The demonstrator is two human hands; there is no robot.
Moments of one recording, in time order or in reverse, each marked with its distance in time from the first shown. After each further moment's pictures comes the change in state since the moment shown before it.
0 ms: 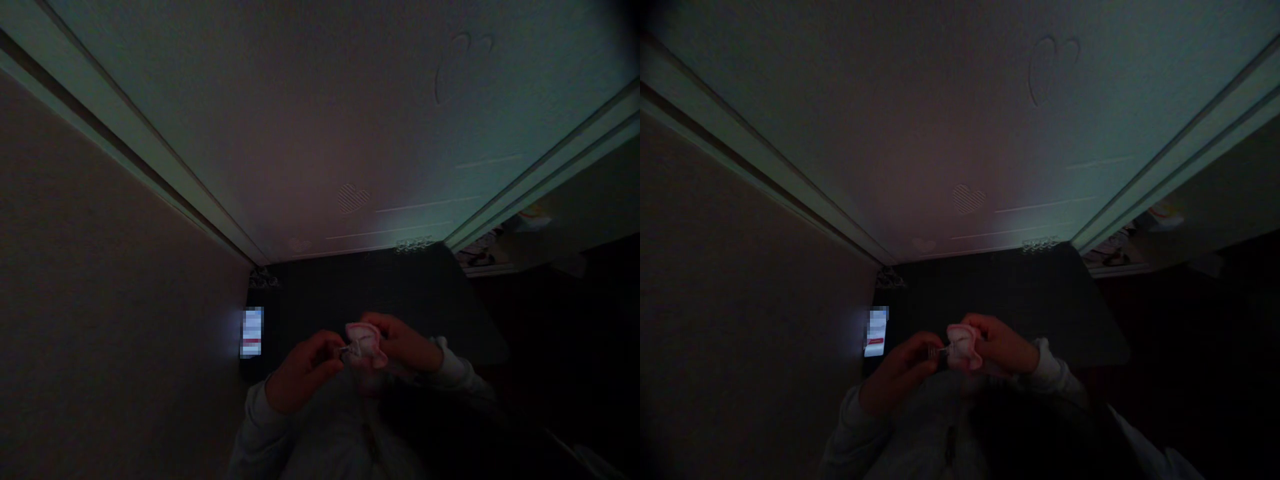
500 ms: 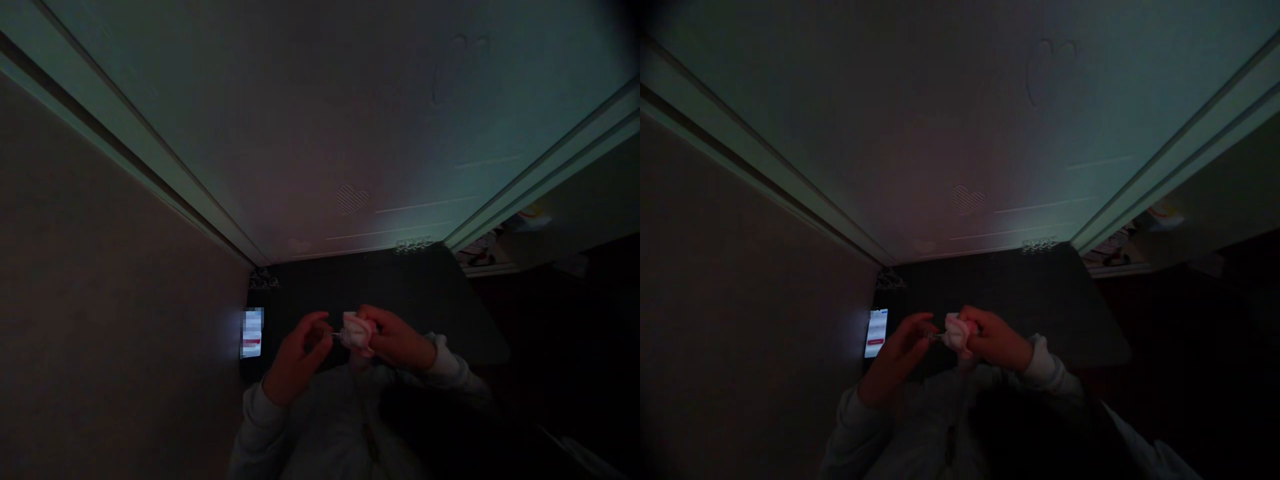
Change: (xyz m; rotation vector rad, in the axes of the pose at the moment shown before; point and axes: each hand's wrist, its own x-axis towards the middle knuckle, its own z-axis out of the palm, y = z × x) left_hand 0.005 -0.005 -0.005 0.114 0.281 0.022; right_hand 0.007 0.004 0.001 -0.075 0.066 -0.069
